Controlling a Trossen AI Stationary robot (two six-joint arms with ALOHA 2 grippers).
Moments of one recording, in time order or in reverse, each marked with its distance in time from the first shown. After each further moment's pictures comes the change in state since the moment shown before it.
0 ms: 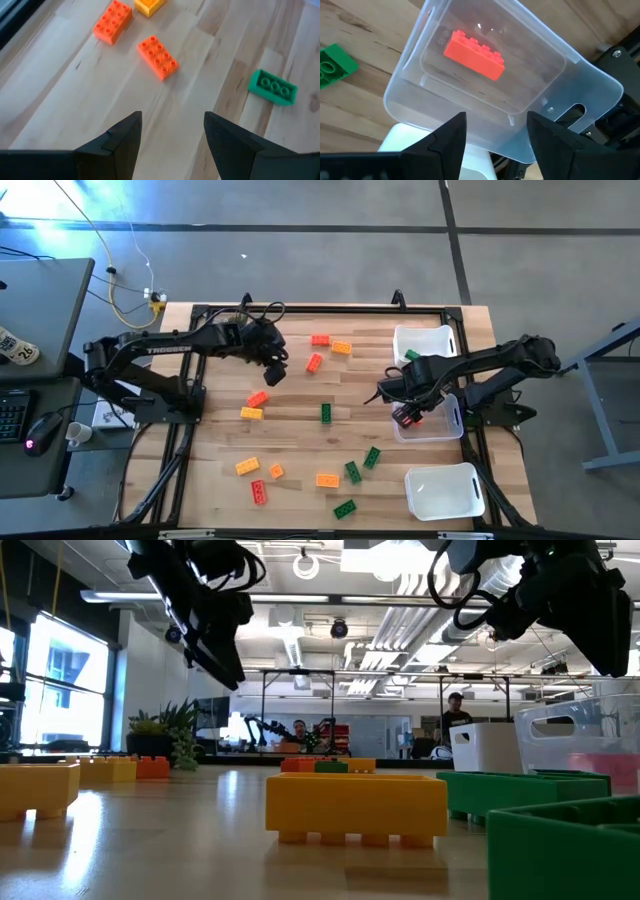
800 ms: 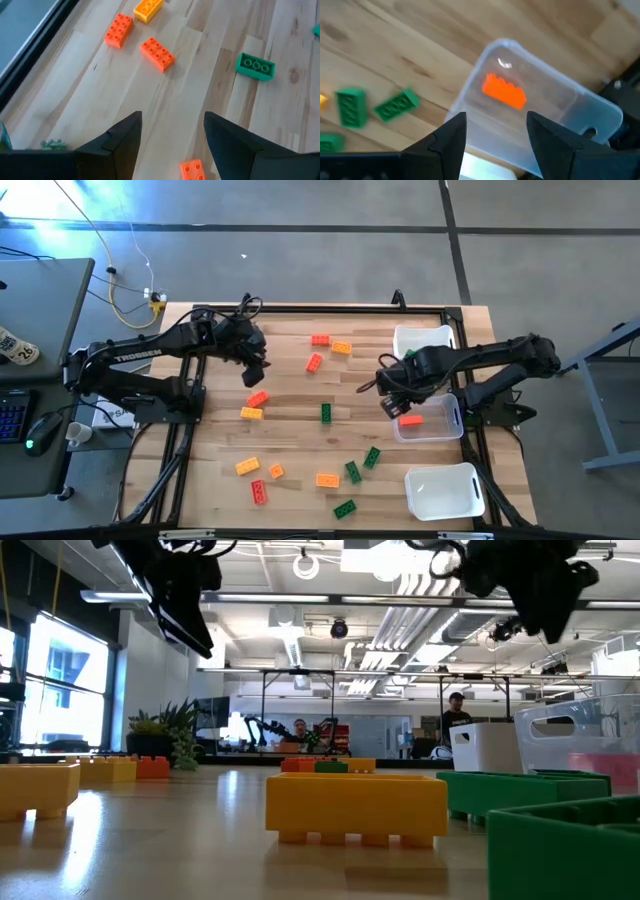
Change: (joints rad) left arm -0.002 -0.225 0.000 -0.178 -0.001 0.115; right arm 0.000 -0.001 0.208 0.006 0.147 0.078
